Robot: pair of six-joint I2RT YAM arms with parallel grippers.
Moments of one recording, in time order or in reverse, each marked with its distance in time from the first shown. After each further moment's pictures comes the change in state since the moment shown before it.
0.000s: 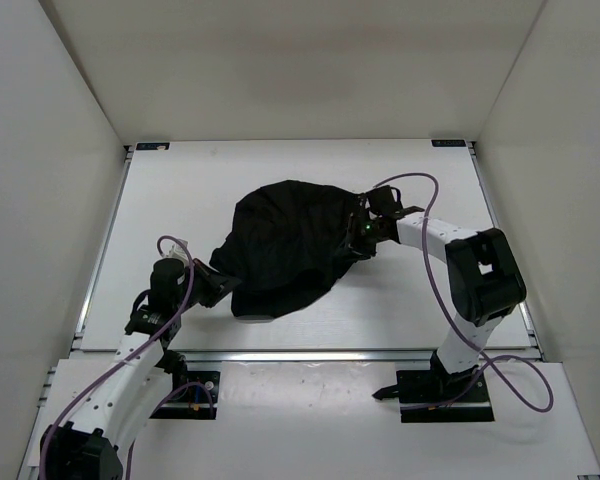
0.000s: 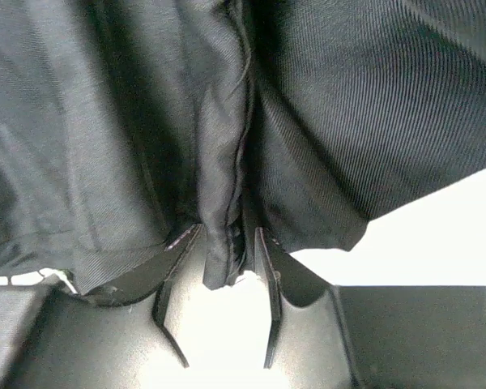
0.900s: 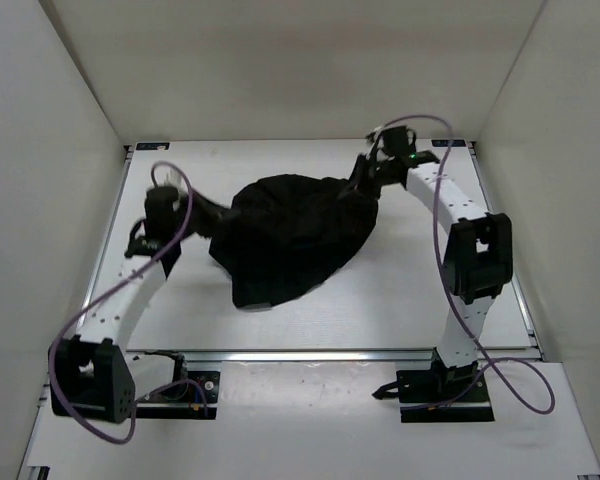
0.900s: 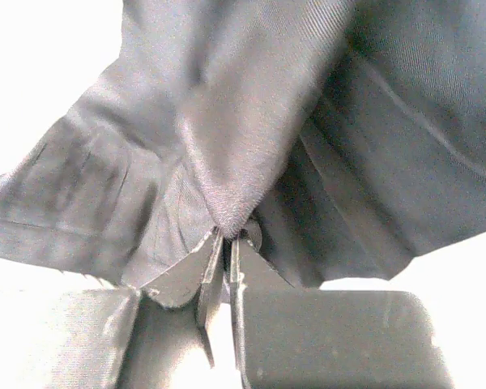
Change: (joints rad) left arm 0.078 0.449 0.416 0.070 0.051 0.020; right arm -0.092 0.193 0.531 -0.261 -0.100 -0.124
